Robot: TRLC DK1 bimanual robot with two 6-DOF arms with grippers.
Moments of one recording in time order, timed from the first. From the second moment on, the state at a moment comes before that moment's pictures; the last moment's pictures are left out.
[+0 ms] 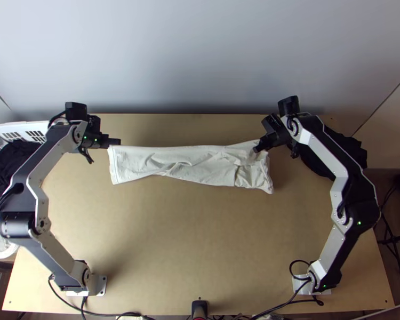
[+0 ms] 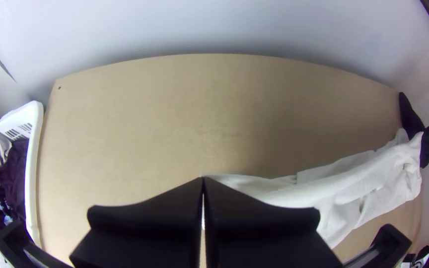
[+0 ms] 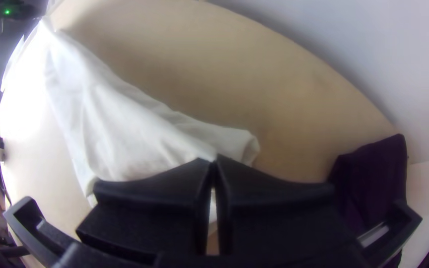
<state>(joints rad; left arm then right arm) 0.06 1.83 1.48 -0.59 0.09 0.08 0.20 1.96 1.65 -0.77 -0.20 -0.34</state>
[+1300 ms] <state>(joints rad) 0.00 1.69 1.23 -0.68 0.14 0.03 0.41 1.72 1.47 -0.77 -0.16 -0.16</state>
